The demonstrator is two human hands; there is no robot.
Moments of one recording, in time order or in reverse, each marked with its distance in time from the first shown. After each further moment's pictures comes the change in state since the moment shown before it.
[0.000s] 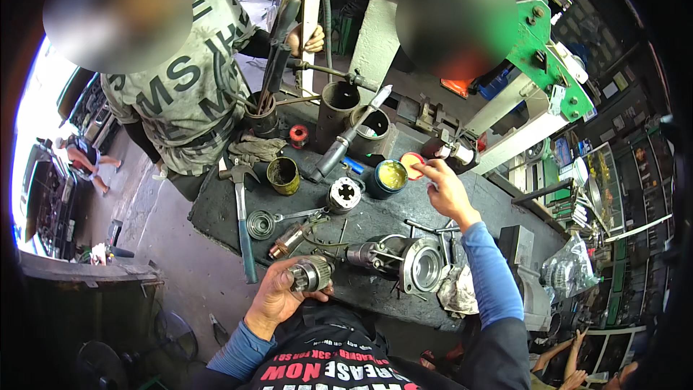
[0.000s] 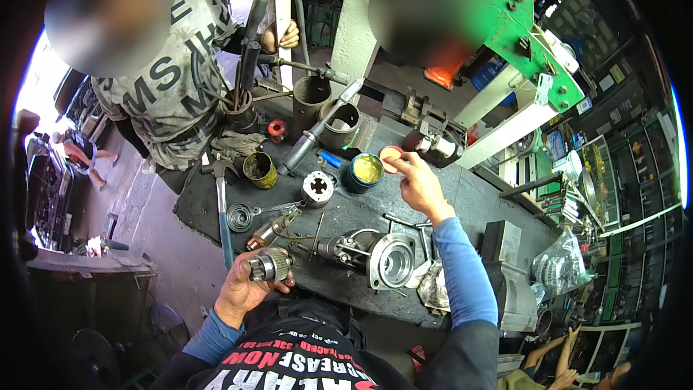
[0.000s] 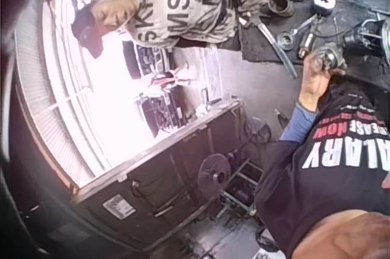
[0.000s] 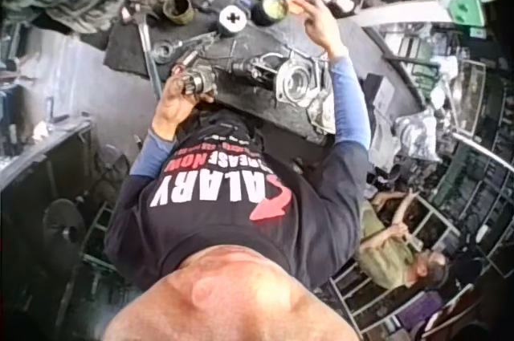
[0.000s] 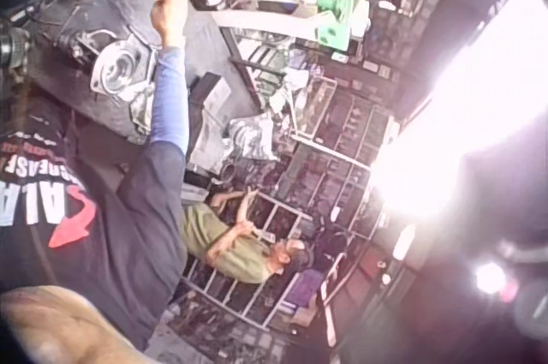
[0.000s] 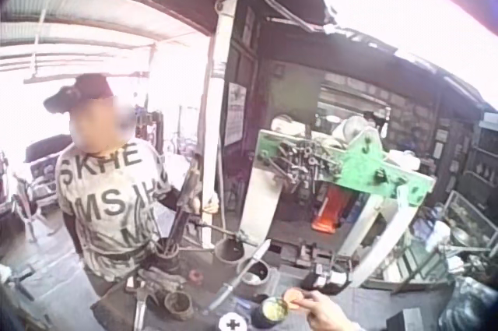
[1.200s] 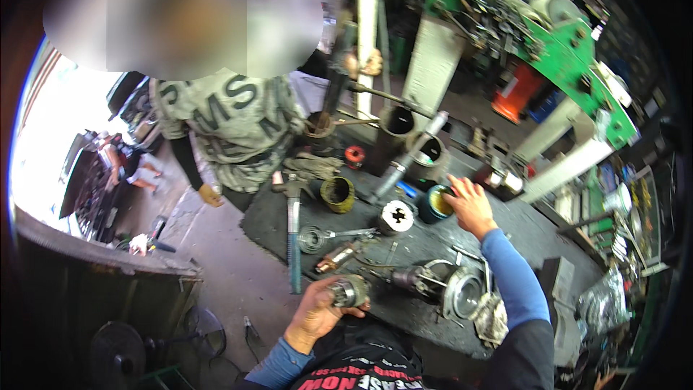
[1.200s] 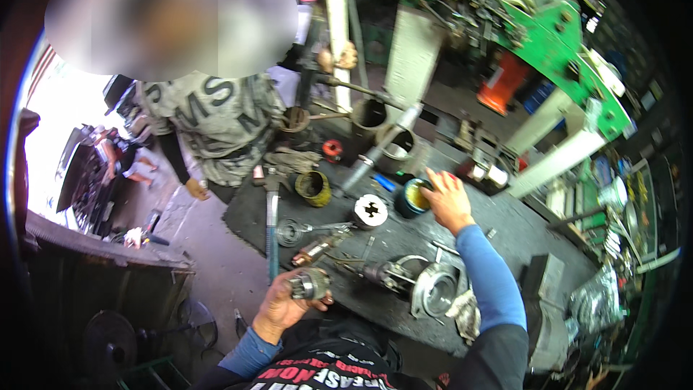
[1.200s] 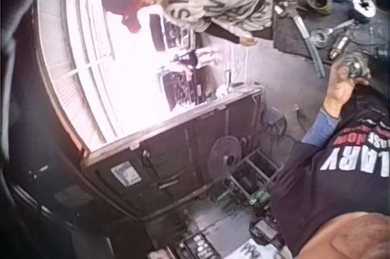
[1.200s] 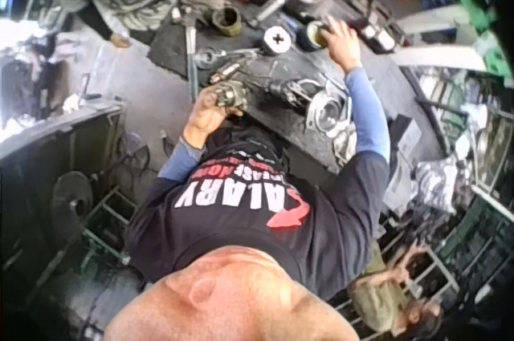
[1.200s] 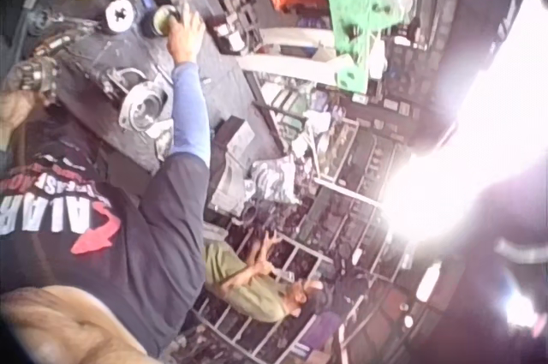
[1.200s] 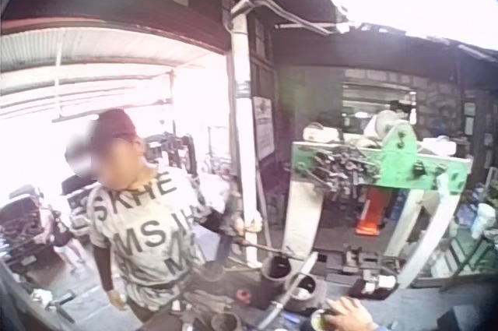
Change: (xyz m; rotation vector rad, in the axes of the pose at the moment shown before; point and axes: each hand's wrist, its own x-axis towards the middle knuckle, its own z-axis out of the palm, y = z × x) left_hand -0.016 -0.011 -0.010 -0.066 0.105 0.085; right_hand 0.045 0.004 0.063 -0.689 -0.296 -0.167
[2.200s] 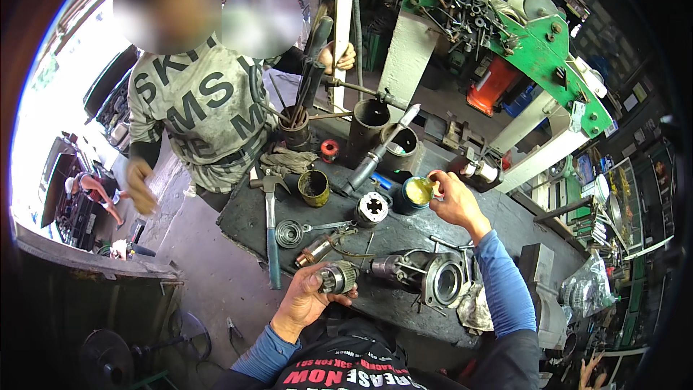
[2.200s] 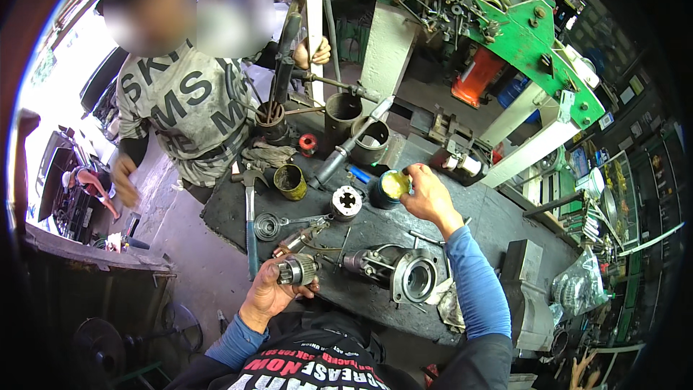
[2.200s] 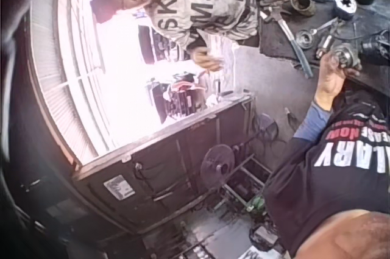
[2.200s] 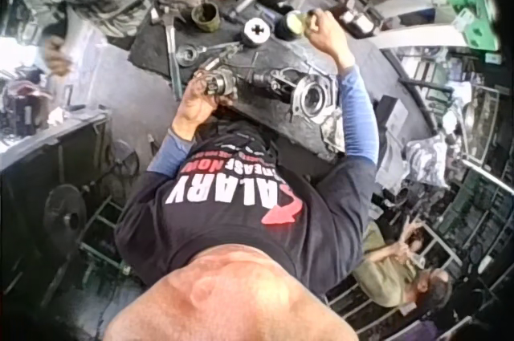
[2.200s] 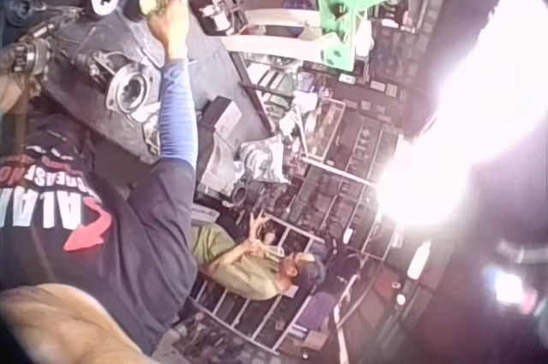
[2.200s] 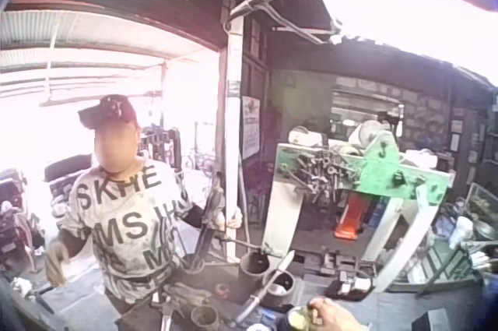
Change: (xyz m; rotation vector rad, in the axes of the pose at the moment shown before) left_hand 0.013 0.005 0.010 0.028 -0.086 -0.029; right_hand -0.026 -0.011 -0.088 0.759 0.067 0.290
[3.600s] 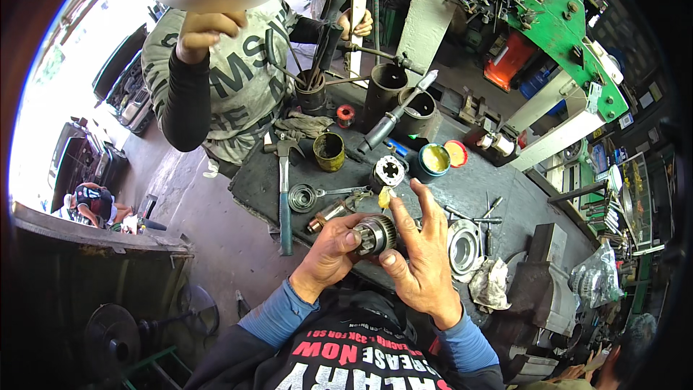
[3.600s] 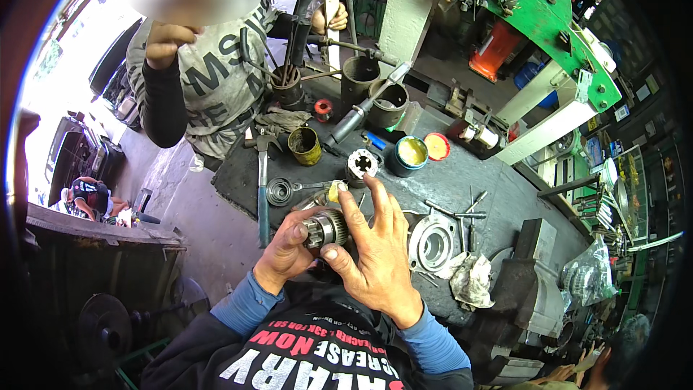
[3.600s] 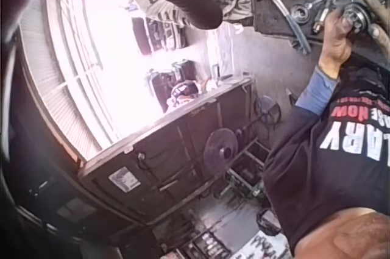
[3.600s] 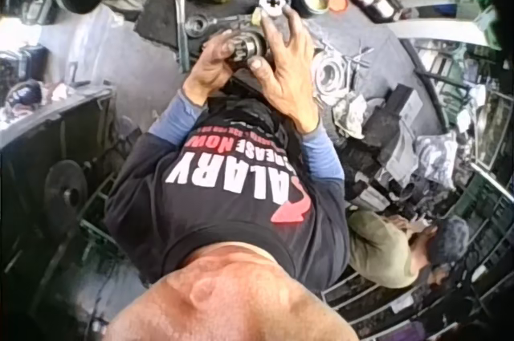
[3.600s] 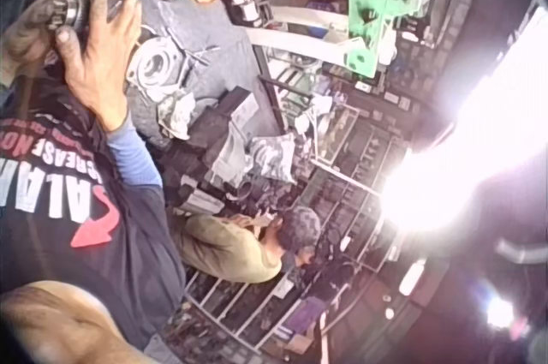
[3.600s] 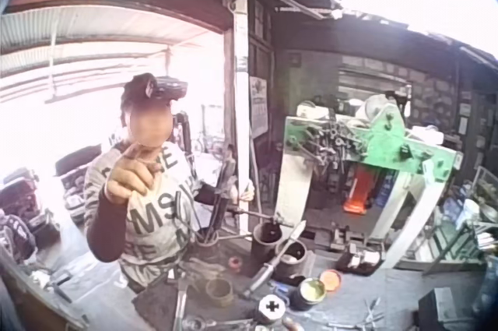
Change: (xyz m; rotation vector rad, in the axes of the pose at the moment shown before) left_hand 0.019 0.010 0.041 0.079 -0.062 -0.002; right_hand -0.162 -0.174 0.015 0.299 0.219 -0.276
